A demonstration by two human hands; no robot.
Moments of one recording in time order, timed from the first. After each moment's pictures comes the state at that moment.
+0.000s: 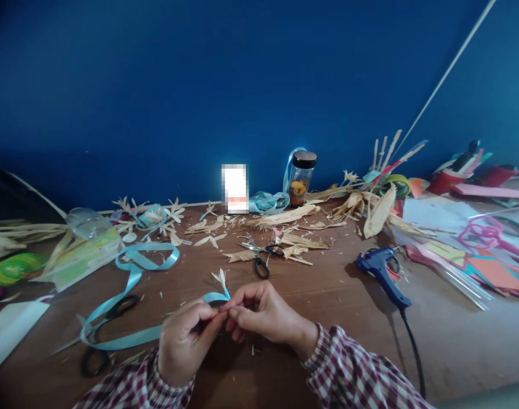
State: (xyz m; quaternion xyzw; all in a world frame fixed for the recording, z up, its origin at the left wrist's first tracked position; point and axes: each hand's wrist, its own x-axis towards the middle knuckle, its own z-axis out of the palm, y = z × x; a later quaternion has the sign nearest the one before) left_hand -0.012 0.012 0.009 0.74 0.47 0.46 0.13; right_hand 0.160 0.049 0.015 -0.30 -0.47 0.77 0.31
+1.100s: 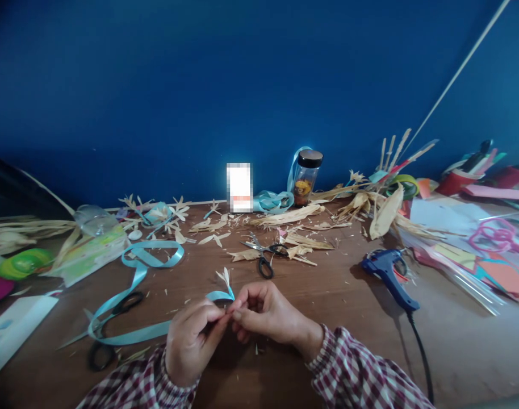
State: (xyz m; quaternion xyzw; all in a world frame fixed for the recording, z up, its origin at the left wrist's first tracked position) left_hand -0.009 0.013 0.011 0.76 0.45 0.47 0.09; right_hand 0.161 0.050 0.011 -0.28 -0.46 0.79 0.31
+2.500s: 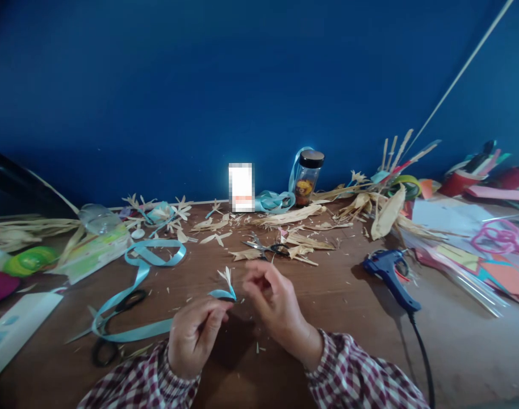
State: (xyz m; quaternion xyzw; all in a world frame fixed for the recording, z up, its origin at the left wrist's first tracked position) left_hand -0.012 0.013 0.014 0.74 0.45 0.48 0.15; right_hand 0.161 0.047 0.014 -0.45 -0.67 0.34 0.48
